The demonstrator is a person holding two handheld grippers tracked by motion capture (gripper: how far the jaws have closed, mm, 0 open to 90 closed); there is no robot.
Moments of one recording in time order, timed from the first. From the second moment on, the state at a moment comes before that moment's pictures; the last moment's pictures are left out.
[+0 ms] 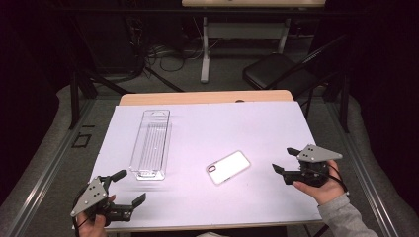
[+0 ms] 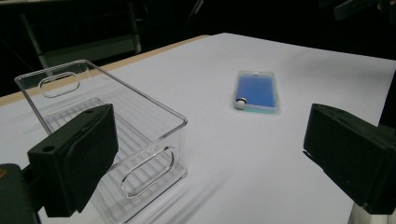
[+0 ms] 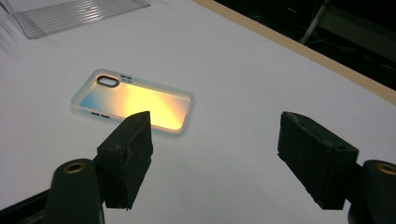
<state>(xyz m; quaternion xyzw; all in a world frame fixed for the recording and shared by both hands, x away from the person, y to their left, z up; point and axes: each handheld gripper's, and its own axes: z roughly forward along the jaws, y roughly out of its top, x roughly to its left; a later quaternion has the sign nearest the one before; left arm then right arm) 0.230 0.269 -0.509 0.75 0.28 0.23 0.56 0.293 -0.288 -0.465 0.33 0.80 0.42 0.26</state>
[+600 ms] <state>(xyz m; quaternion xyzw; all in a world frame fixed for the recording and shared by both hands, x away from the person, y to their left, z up) 0.231 0.267 -0.510 0.75 0.28 0.22 0.56 0.321 -0.271 -0.456 0.30 0.86 0.36 0.22</state>
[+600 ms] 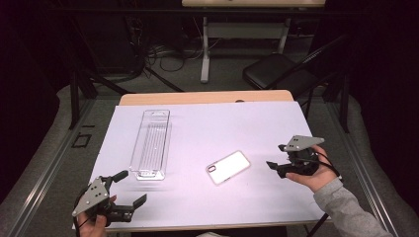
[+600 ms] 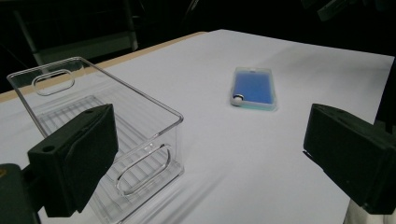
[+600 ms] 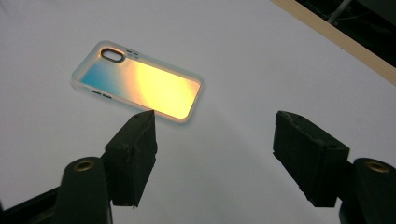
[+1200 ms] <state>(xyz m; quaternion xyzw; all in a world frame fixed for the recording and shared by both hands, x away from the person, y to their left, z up) 0.231 0.266 -0.511 0.75 0.28 0.22 0.55 0.340 -0.251 -0.454 0.21 0.91 0.29 0.20</state>
